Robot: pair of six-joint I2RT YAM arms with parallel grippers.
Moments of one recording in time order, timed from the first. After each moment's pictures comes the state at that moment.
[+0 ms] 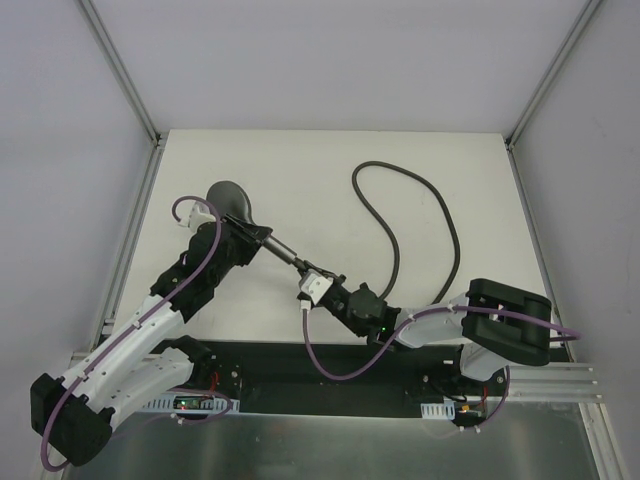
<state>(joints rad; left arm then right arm) -0.54 0.81 0.64 -0.28 -0.20 -1.25 1.29 1.56 0.50 1.09 0.44 -0.49</state>
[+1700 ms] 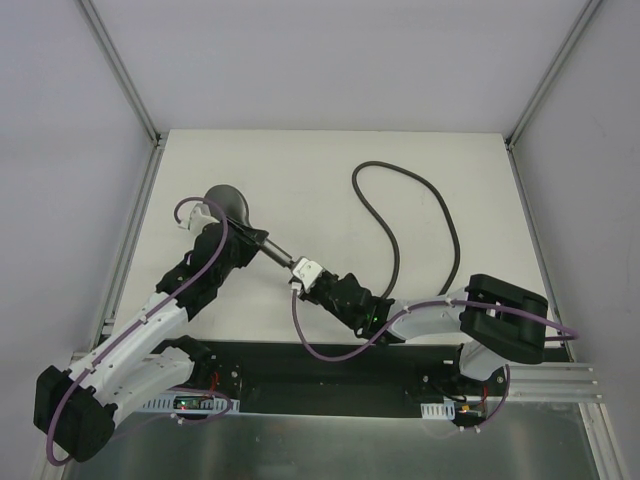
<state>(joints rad) -0.53 0.85 0.59 -0.26 -0.24 -1.21 1.26 1.58 0.61 0.82 0.41 -0.28</state>
